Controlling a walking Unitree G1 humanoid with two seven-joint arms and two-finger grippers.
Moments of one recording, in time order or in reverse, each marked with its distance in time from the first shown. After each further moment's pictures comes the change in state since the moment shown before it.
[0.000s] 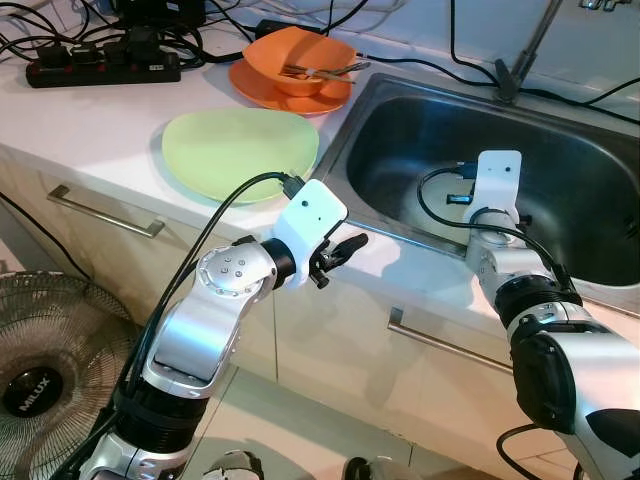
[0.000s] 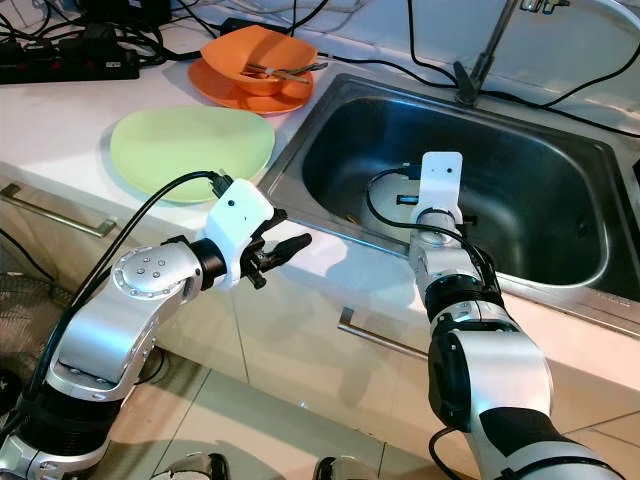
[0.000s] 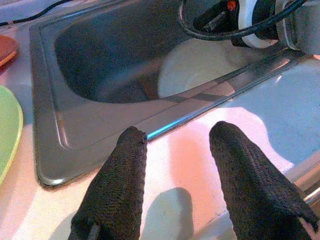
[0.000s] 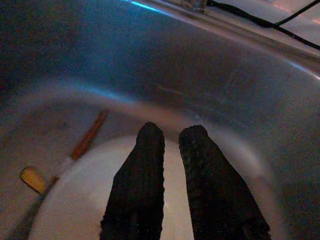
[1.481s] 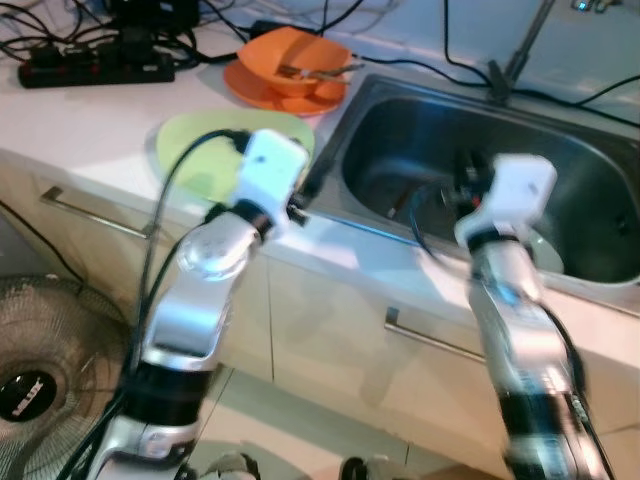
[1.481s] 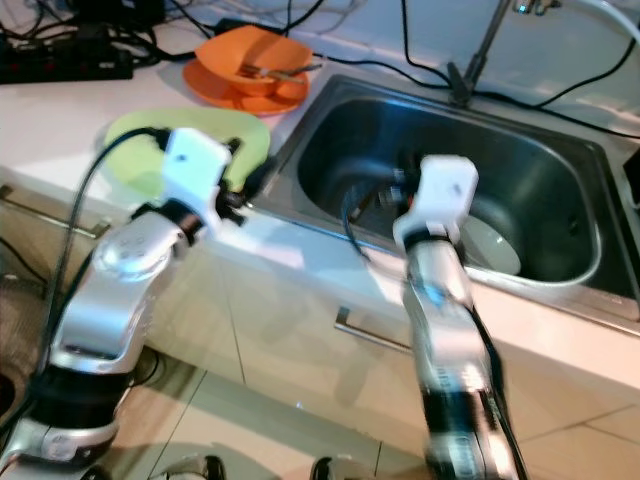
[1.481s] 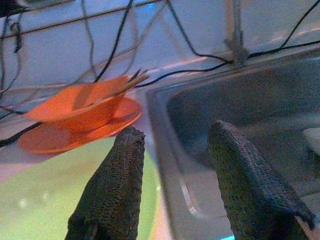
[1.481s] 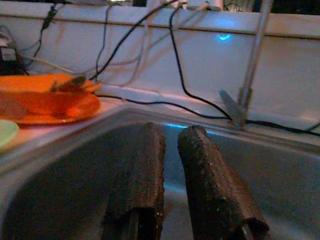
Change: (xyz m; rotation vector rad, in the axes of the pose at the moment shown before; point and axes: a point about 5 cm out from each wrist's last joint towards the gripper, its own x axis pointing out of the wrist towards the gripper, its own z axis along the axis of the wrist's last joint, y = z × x) left arm -0.011 0.049 0.009 0.034 -0.258 0.408; right arm -0.096 0.004 0.021 0.184 -0.479 0.283
